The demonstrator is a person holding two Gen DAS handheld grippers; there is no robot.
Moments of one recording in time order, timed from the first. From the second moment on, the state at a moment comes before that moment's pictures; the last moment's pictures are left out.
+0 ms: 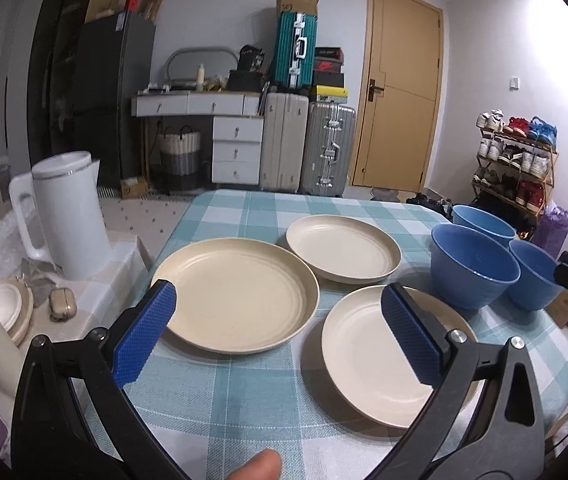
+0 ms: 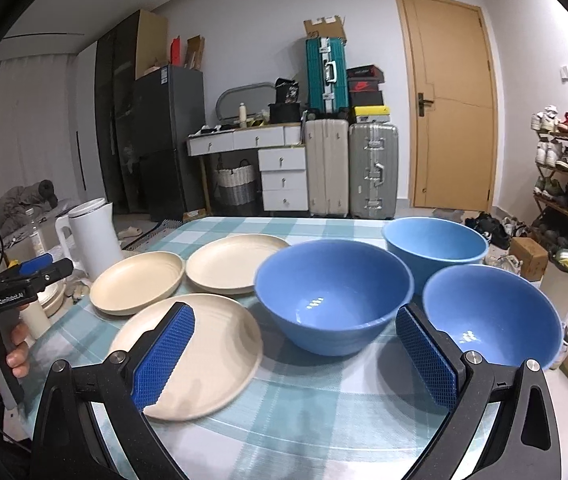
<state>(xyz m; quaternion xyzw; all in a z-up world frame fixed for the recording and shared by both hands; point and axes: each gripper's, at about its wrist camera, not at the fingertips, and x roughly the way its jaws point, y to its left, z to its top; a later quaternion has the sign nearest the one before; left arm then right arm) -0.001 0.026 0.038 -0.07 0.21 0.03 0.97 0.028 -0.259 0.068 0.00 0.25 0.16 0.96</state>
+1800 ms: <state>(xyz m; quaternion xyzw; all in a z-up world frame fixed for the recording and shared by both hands) 0.099 0.164 0.011 -0.12 0.33 0.14 0.93 0.183 -0.054 0.051 -0.03 0.37 0.26 0.89</state>
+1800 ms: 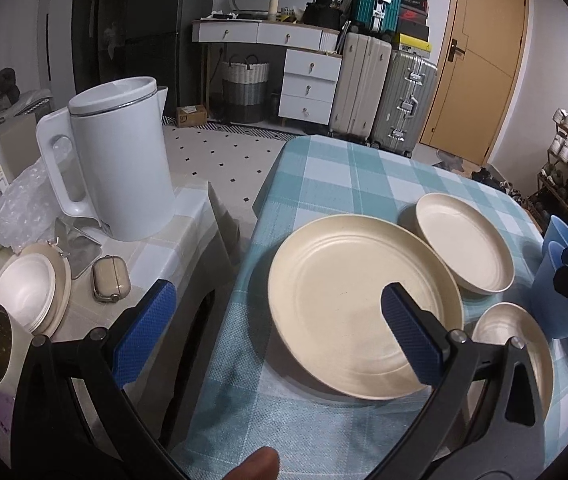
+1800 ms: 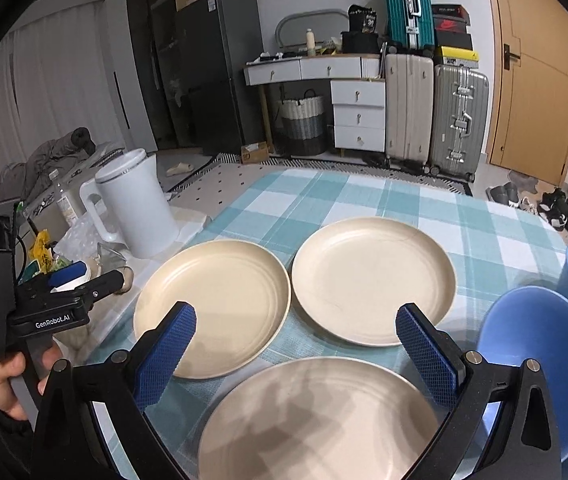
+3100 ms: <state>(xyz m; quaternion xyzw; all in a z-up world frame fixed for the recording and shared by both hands) 0.151 0.183 -0.053 -0.12 0.42 0.13 0.89 0.236 0.014 -0.042 -0.04 0.49 0.28 0.83</state>
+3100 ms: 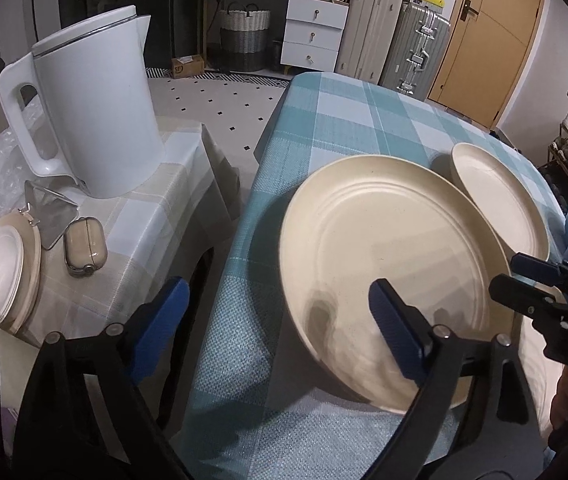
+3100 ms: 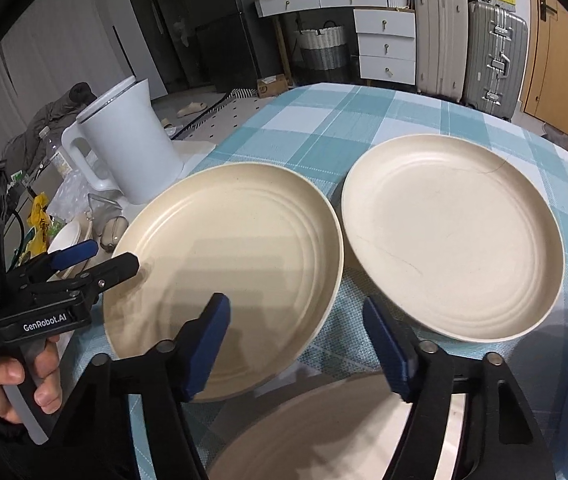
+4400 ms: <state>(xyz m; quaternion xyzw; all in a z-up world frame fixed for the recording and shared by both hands) 0.147 0.171 -0.049 -0.12 0.43 0.12 0.89 0.232 0.015 -0.041 -0.04 0.48 0.27 0.83</state>
